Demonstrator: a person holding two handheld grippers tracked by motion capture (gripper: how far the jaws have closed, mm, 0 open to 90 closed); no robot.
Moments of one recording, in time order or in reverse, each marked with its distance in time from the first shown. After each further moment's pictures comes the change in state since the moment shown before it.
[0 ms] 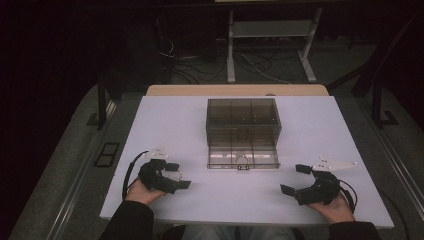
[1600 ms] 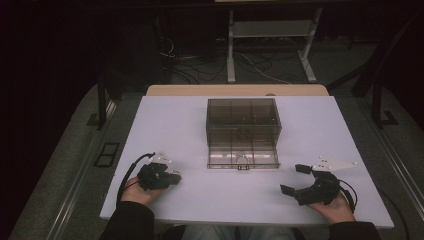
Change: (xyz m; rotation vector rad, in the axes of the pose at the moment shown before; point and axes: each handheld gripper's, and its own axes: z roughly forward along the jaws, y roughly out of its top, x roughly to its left) left arm 0.008 -0.008 0.005 0.187 0.133 0.067; right arm 0.000 0.000 0.000 -0.001 0.007 -0.004
